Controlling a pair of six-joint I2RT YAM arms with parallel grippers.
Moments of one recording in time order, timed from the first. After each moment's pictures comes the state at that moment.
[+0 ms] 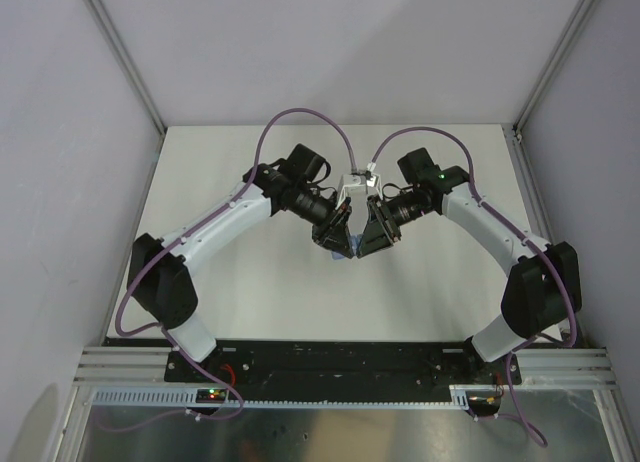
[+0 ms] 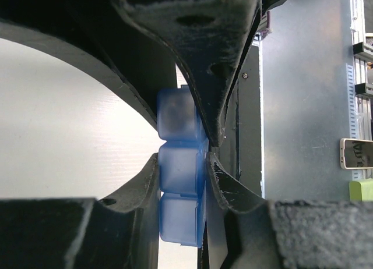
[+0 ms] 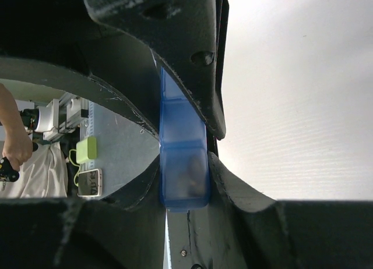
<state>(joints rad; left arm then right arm) -0.67 1.66 1.49 -0.85 0.95 0.34 0.45 1.57 1.32 -0.92 -1.15 -0.32</state>
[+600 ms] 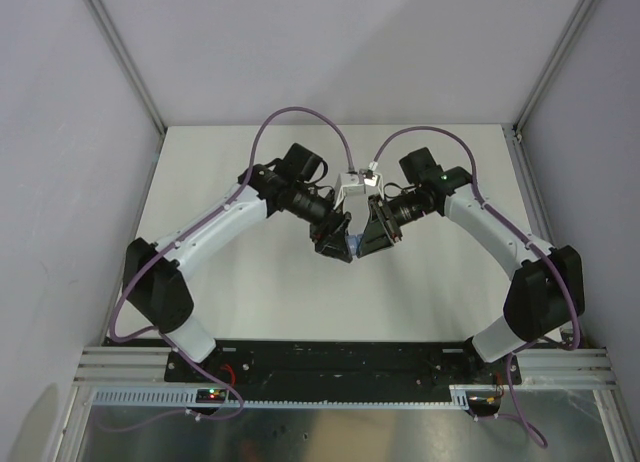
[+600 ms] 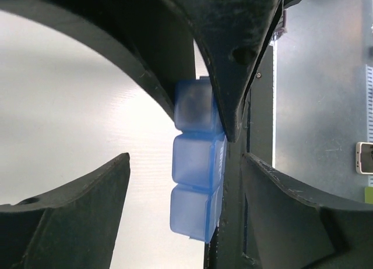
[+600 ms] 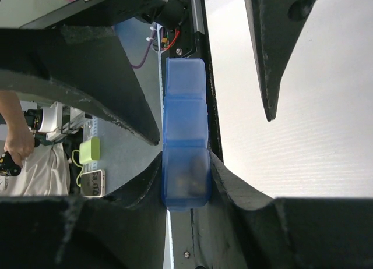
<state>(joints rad) -0.67 1.63 1.48 -0.84 0.89 0.34 0.45 1.55 1.32 -0.91 -1.16 -0.31</state>
